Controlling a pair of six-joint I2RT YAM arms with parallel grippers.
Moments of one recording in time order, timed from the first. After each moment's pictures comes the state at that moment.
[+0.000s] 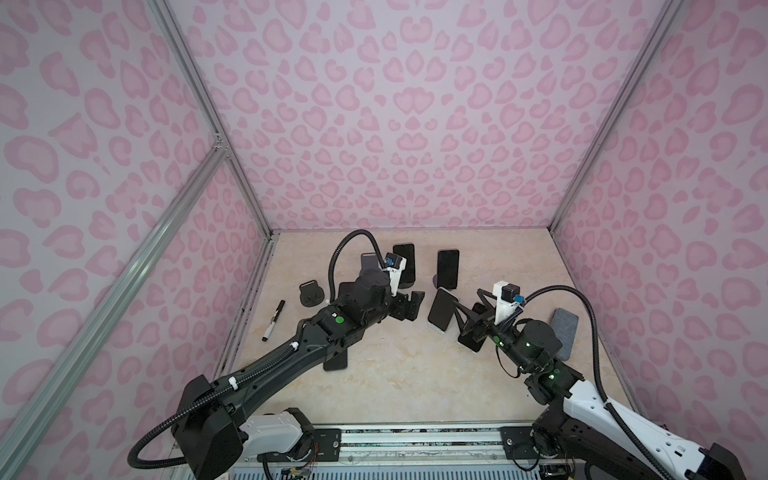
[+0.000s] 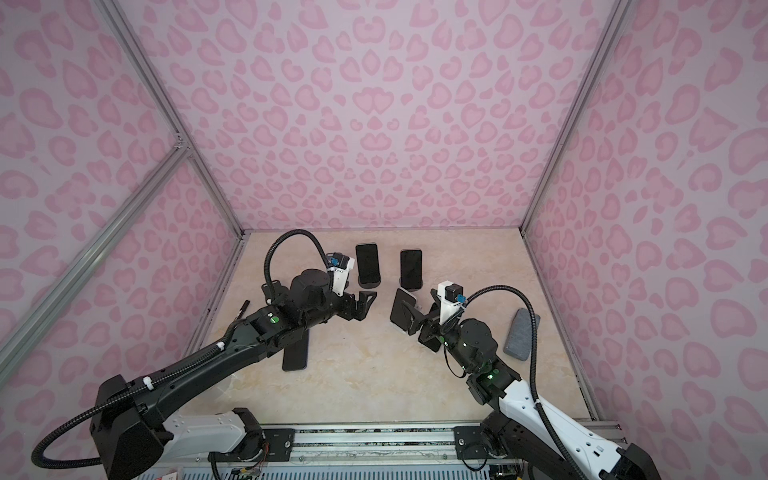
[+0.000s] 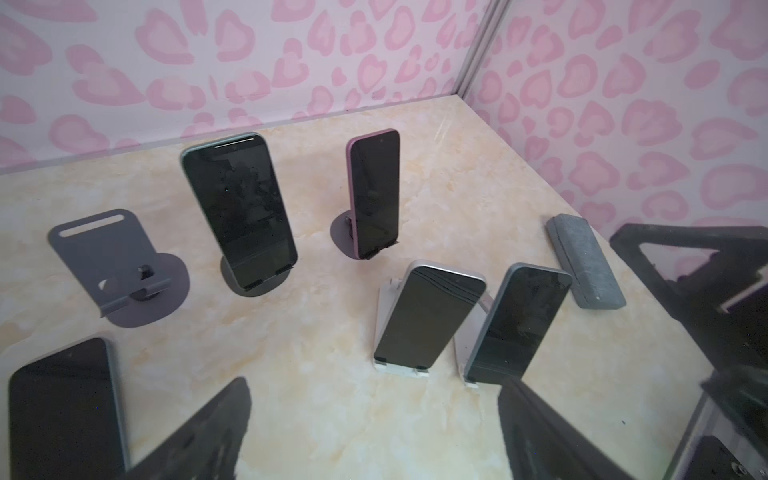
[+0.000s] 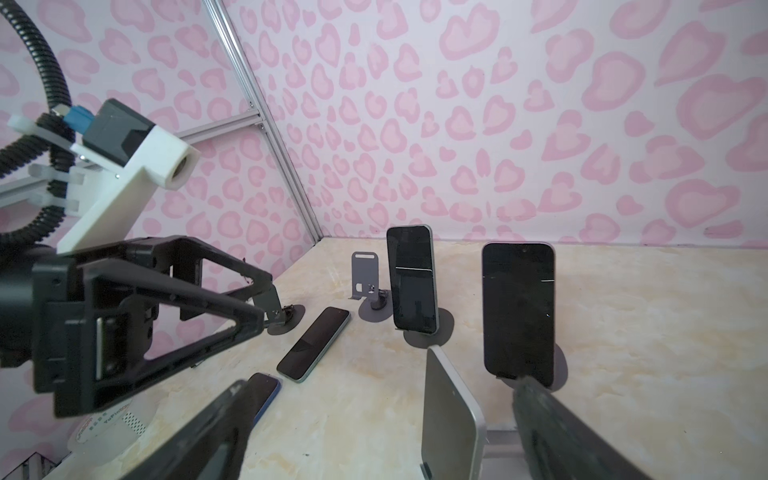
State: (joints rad) left arm -0.79 1.27 1.00 -0.21 -0.06 -0.29; right arm 0.64 0.77 0.36 0.40 0.07 0.32
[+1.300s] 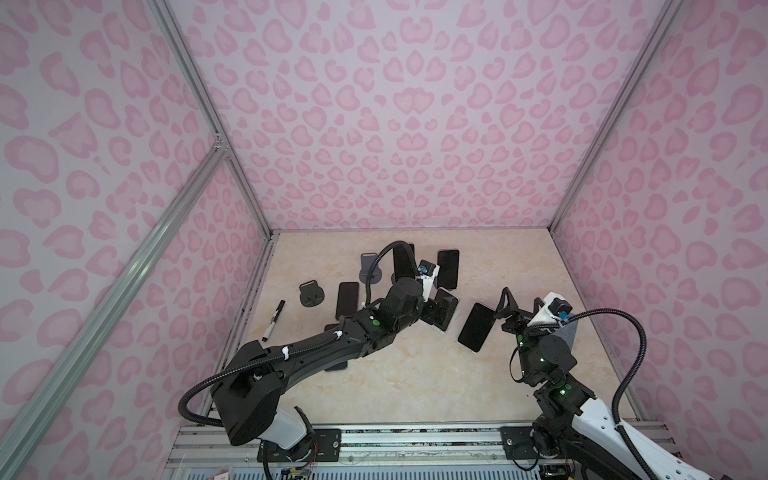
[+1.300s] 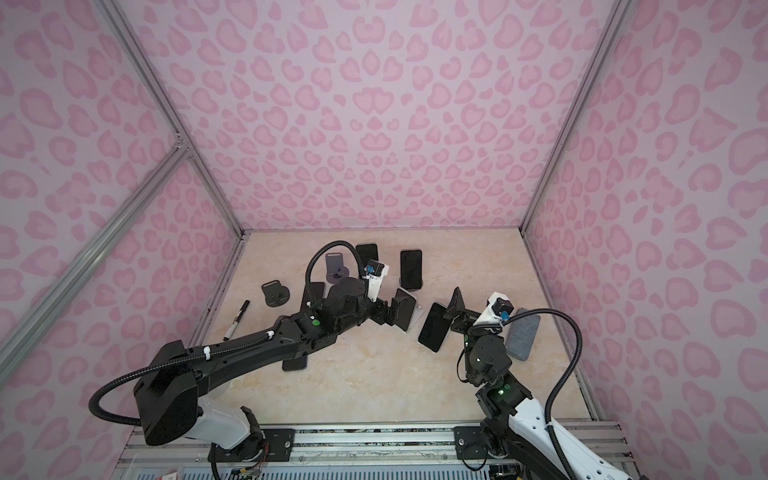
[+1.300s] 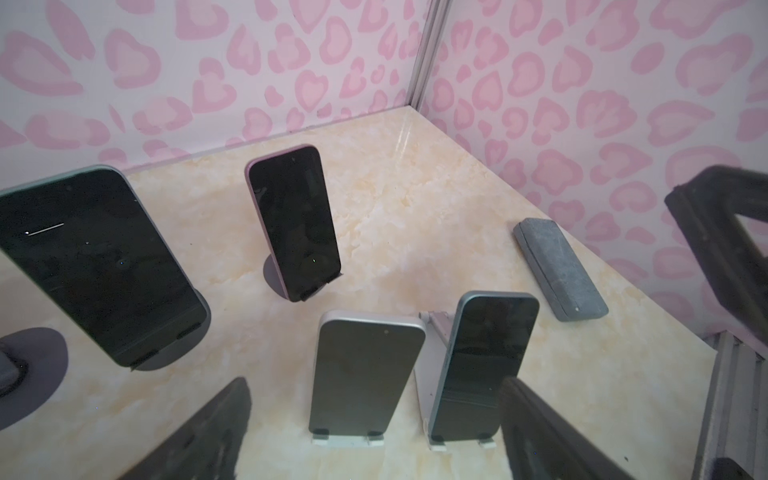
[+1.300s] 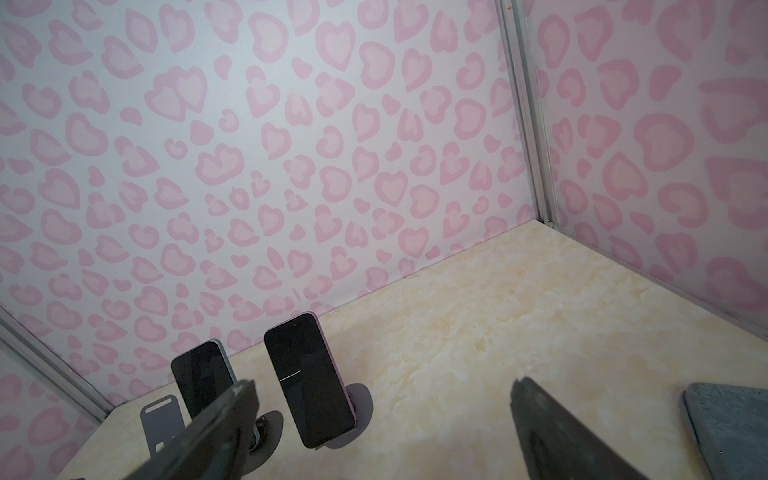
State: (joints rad) left arm -0.91 1.51 1.02 0.07 -0.10 -0.27; right arm 0.58 0.59 0.27 0.37 0.70 0.39
